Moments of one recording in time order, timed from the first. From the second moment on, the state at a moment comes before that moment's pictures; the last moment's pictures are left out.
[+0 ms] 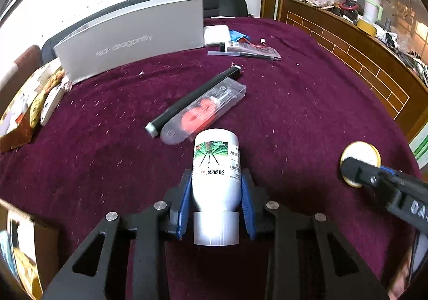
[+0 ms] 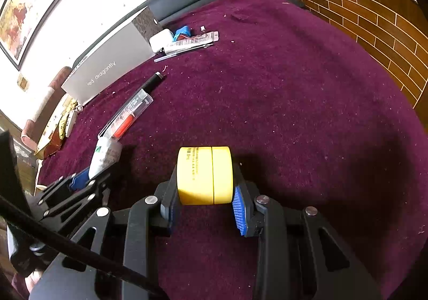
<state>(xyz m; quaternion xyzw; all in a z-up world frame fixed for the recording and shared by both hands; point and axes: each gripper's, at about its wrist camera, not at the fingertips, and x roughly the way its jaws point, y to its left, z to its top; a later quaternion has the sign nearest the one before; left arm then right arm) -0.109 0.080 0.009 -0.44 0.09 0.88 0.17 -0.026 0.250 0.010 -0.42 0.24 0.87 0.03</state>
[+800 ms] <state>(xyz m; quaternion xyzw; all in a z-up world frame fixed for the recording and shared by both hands) 0.040 0.042 0.054 -0.41 0.11 0.88 0.19 -0.019 0.244 0.010 -0.41 0.23 0.88 0.04</state>
